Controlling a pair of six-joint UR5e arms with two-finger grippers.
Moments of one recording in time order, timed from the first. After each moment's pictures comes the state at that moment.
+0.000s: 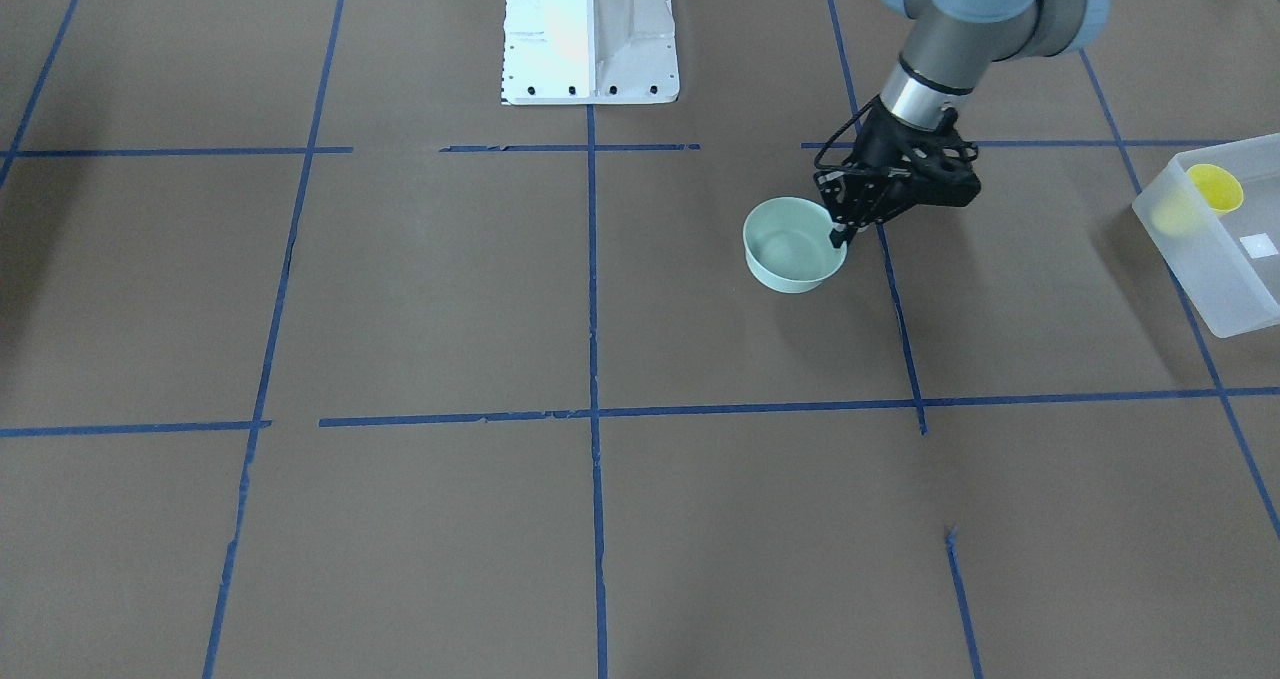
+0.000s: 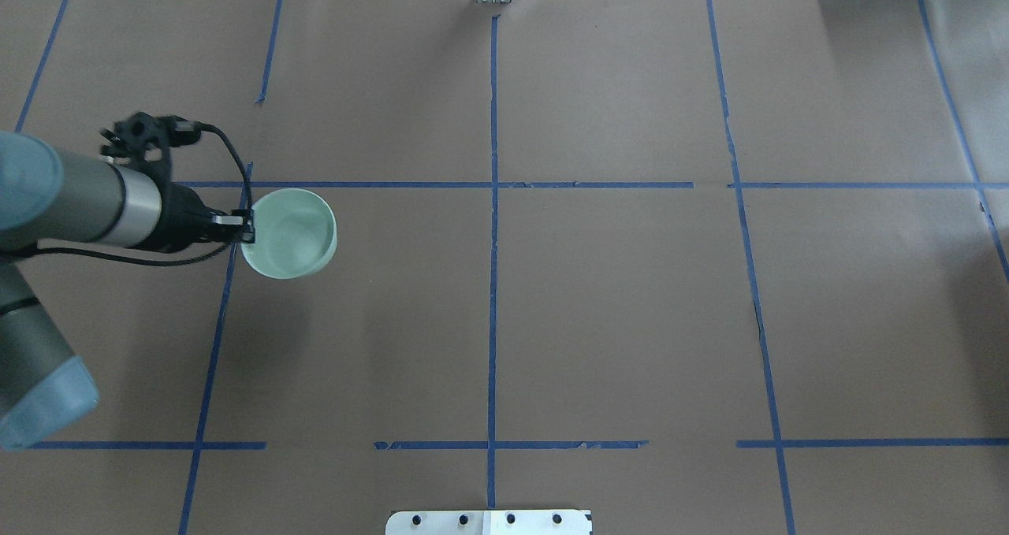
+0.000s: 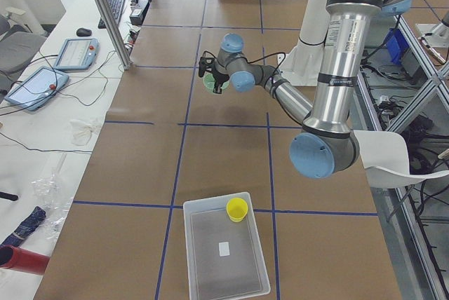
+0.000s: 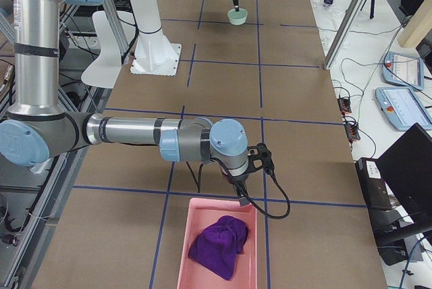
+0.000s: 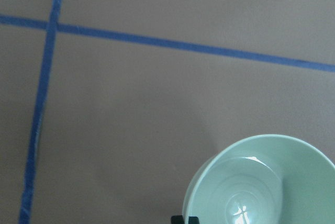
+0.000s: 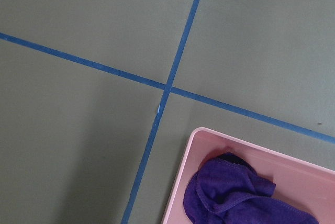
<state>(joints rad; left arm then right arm) -0.82 -1.68 -2.02 -1.96 -1.99 -1.03 1.70 -1.67 1.71 -1.51 2.36 -0.32</state>
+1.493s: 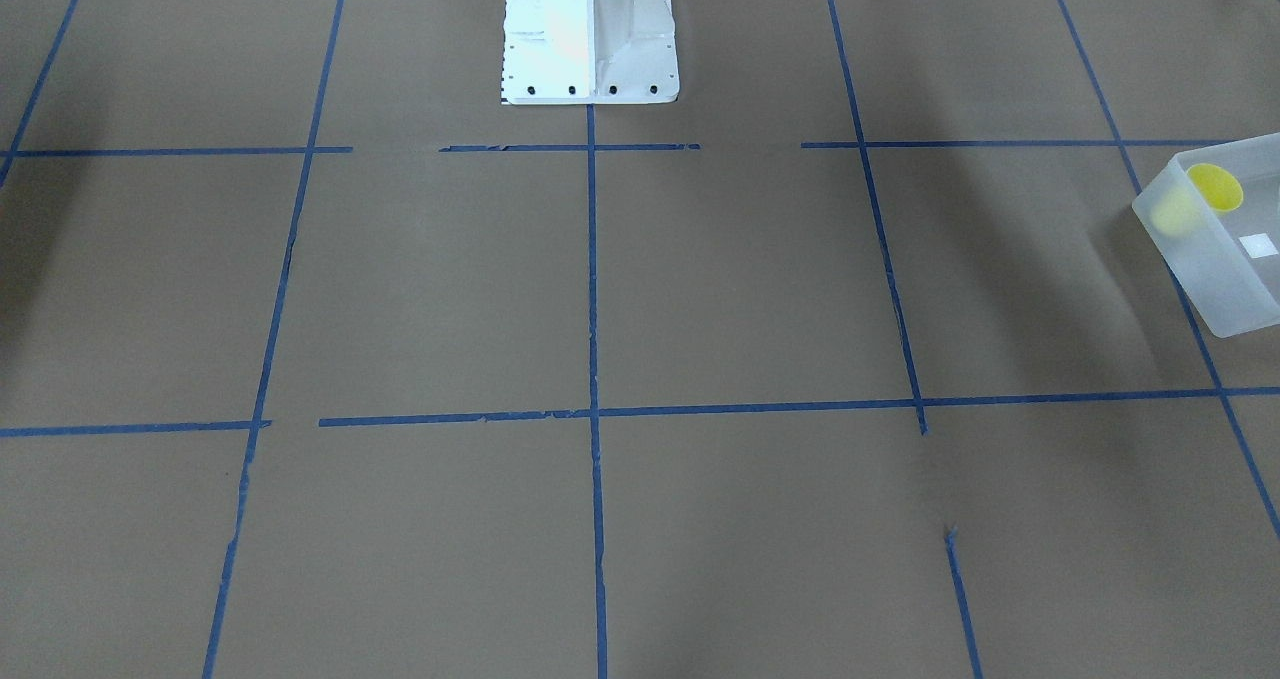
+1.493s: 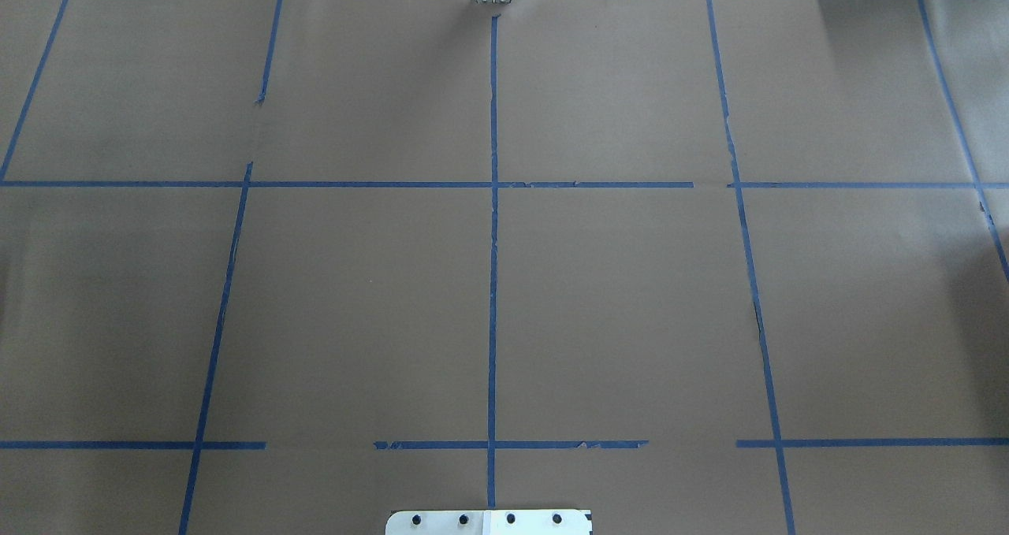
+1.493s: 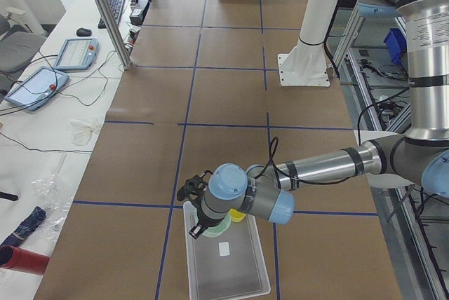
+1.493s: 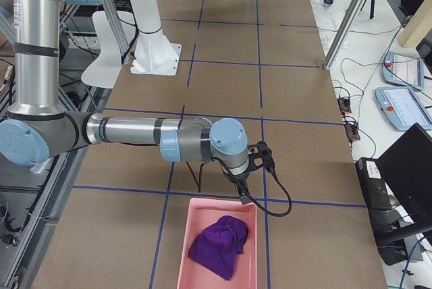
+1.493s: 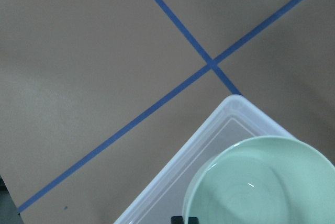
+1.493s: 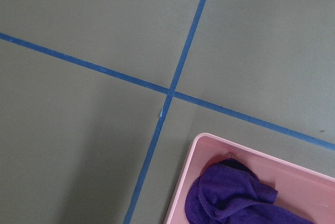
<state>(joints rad) -1.63 -1.35 -1.48 -2.23 -2.26 0.43 1.70 -1.67 1.71 -1.49 2.37 -0.32</state>
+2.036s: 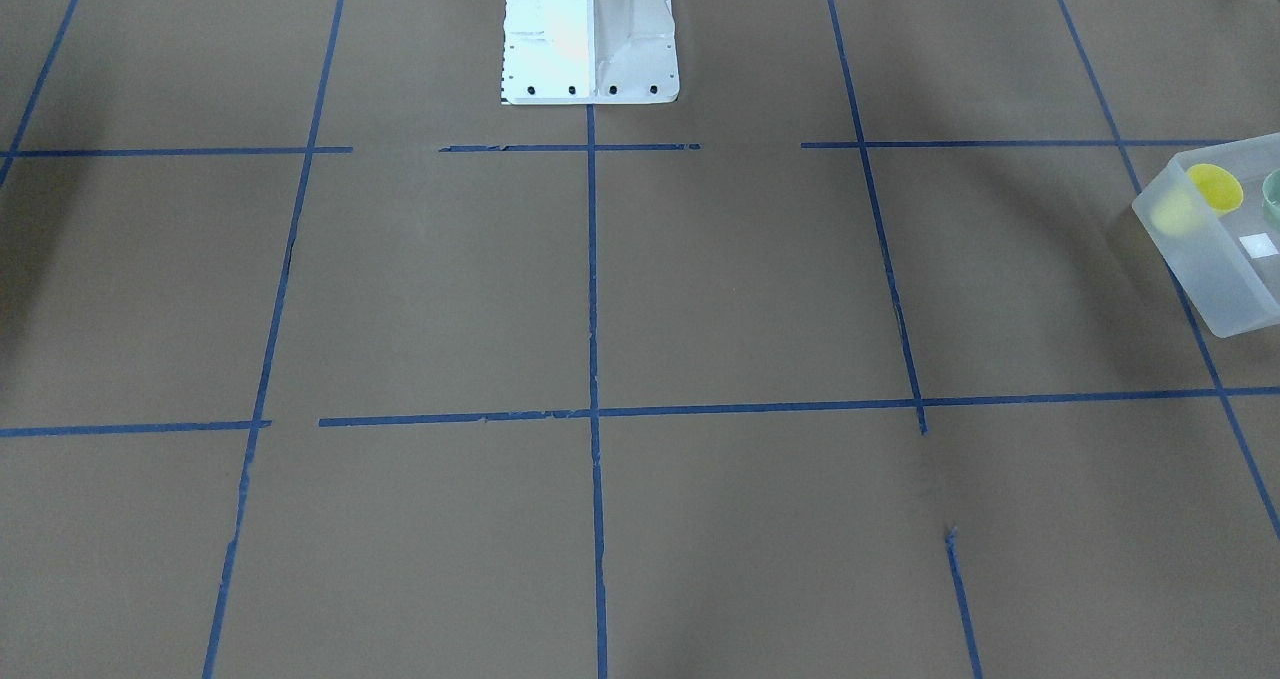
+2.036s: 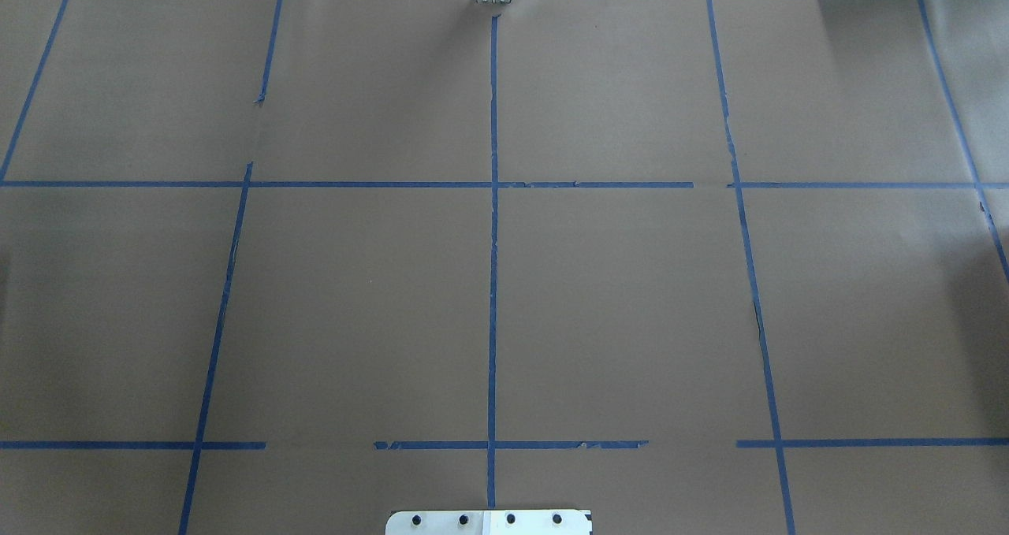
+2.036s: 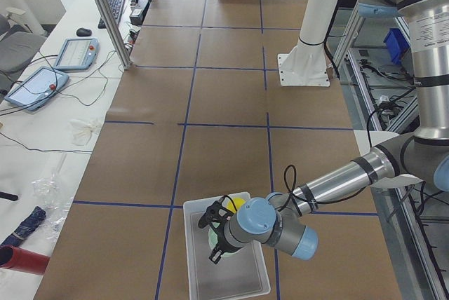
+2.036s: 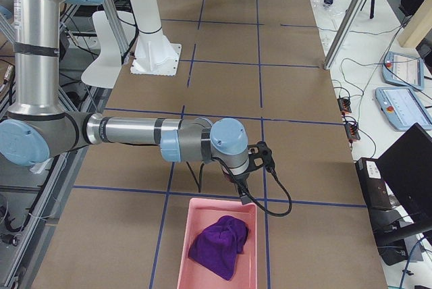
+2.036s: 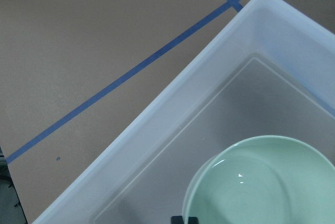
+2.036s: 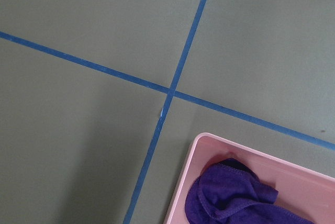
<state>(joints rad) -1.61 -1.31 -1.32 -2.48 -2.26 0.35 1.69 -1.67 1.71 -1.49 2.37 -0.32</state>
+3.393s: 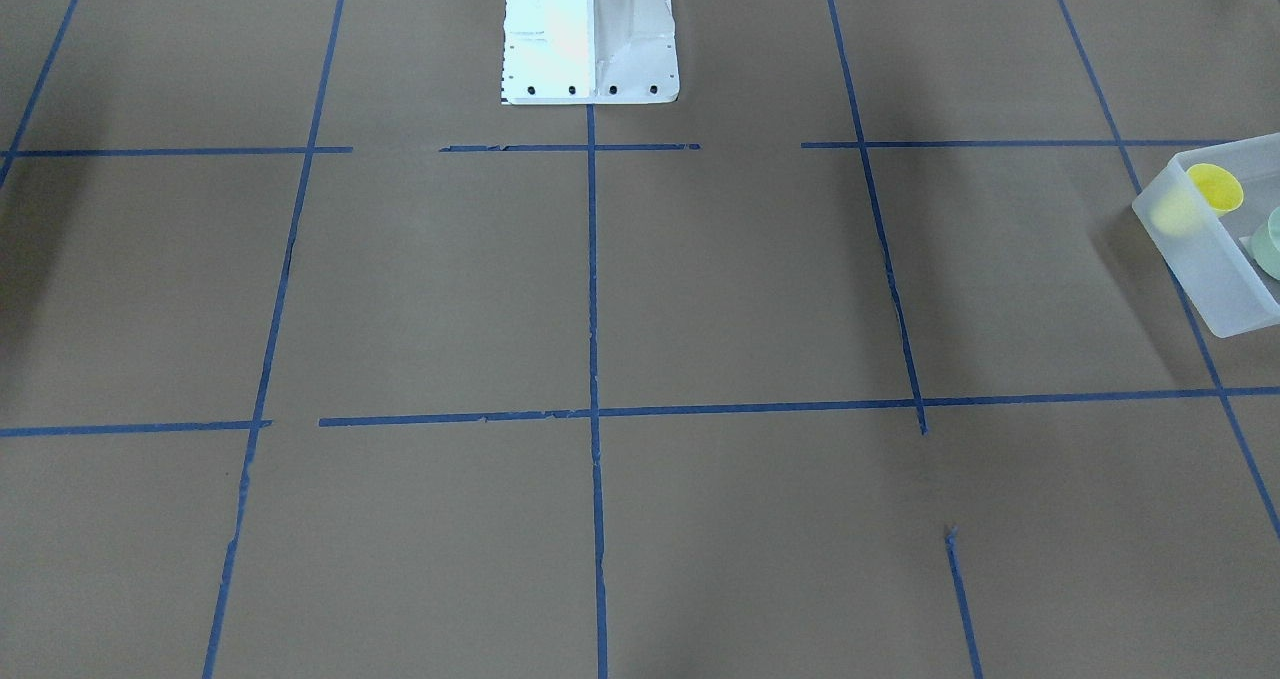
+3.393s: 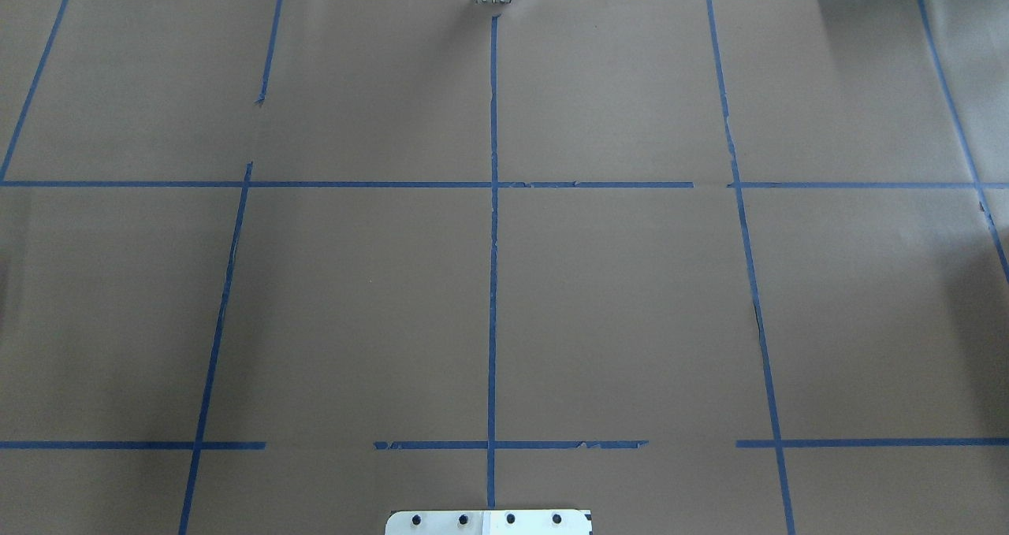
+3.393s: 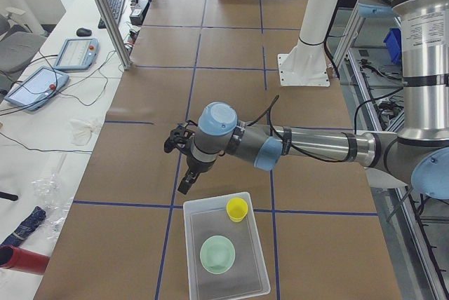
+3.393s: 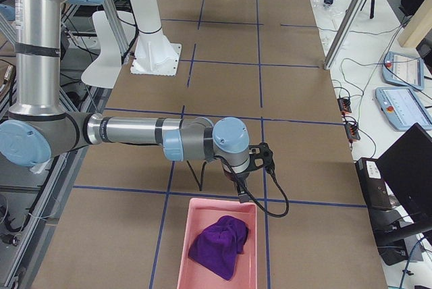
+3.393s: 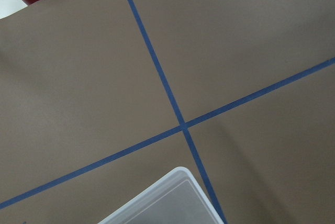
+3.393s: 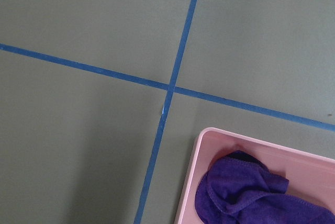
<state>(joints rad) -1.58 -1.43 -1.81 -1.83 -2.28 0.17 1.67 -1.68 1.71 -1.49 2.36 -0.22</state>
